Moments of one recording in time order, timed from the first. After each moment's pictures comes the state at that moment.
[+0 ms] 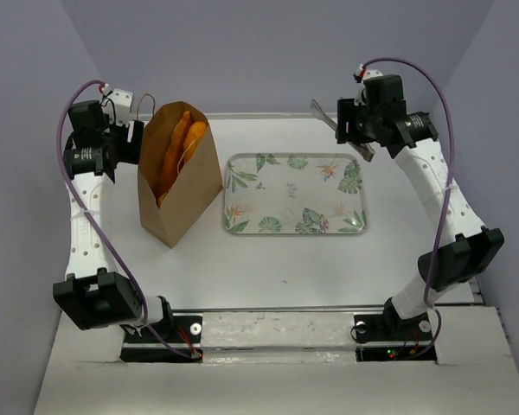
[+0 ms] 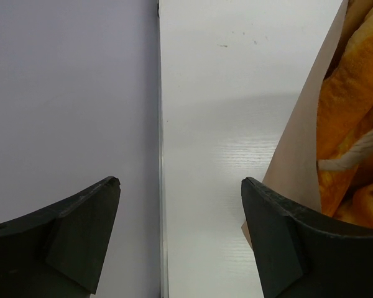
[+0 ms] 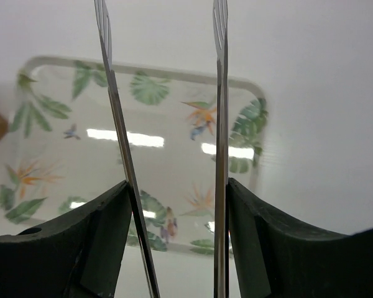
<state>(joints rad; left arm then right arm) 0.19 1.36 1.51 -0.70 -0.01 0.40 0.25 1.62 1.81 -0.86 0.13 0.14</state>
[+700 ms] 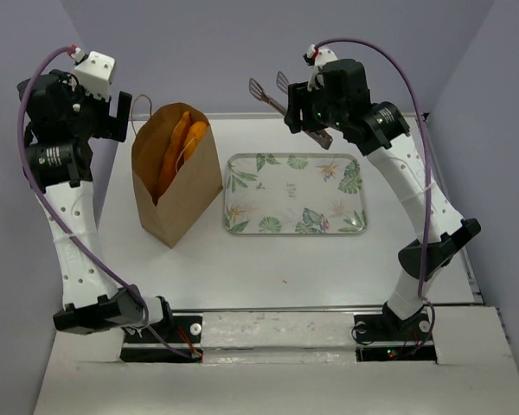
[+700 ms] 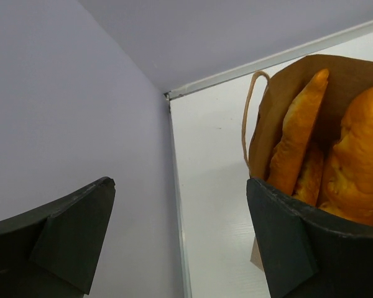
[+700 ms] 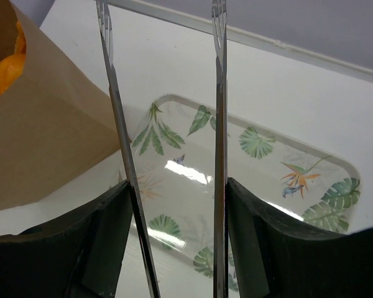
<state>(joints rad) 0.23 1.32 1.86 -0.84 0.21 0.45 0.58 1.75 2.19 -0.87 0.09 0.18</state>
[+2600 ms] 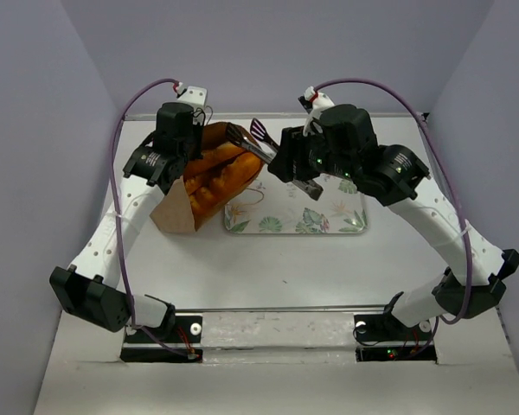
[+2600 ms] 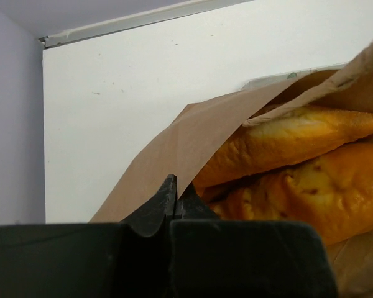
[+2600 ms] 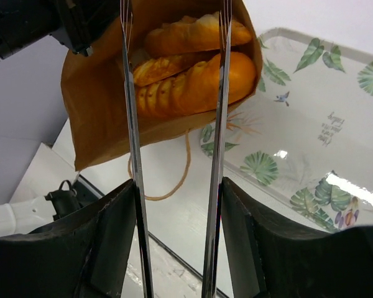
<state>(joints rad) -0.38 1.36 1.49 -0.63 -0.30 0.01 0.84 1.45 1.89 -0.87 0.08 0.44</state>
